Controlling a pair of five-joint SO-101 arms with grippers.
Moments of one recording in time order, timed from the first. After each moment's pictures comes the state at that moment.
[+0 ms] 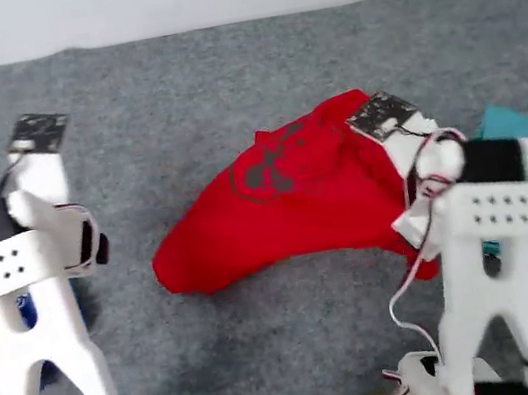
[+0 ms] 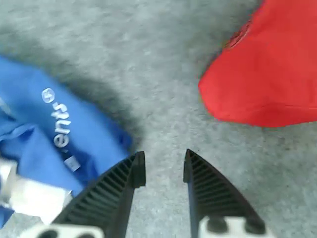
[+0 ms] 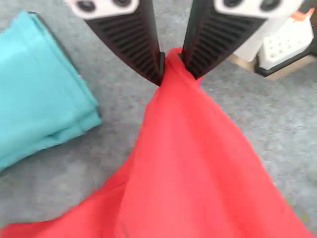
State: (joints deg) left arm -16.6 -18.3 11.1 98.6 -13.6; right arm 5.7 -29.5 17.0 100.6 41.1
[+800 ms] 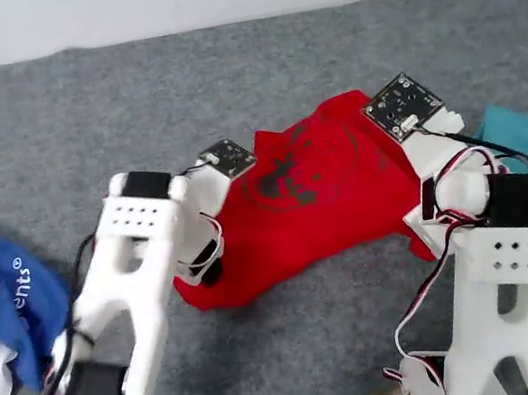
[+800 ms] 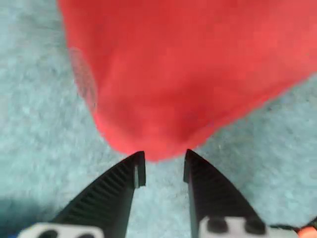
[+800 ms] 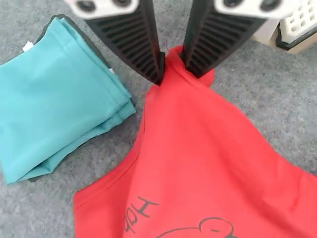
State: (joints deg) left arm 11.1 -0.7 21.3 86.9 -21.7; right arm 6.9 -37.3 14.7 98.5 39.7
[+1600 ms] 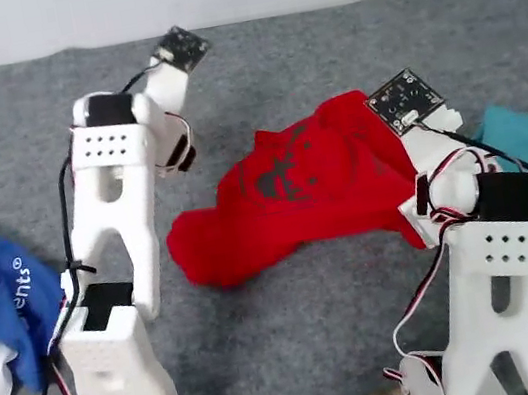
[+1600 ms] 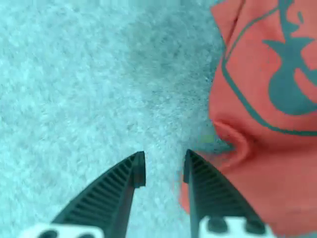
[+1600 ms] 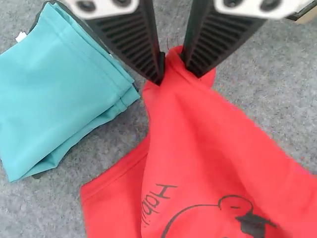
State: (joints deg) left arm 3.4 26.0 -30.8 89.8 -20.9; right arm 6.9 -37.3 21.5 89.2 35.8
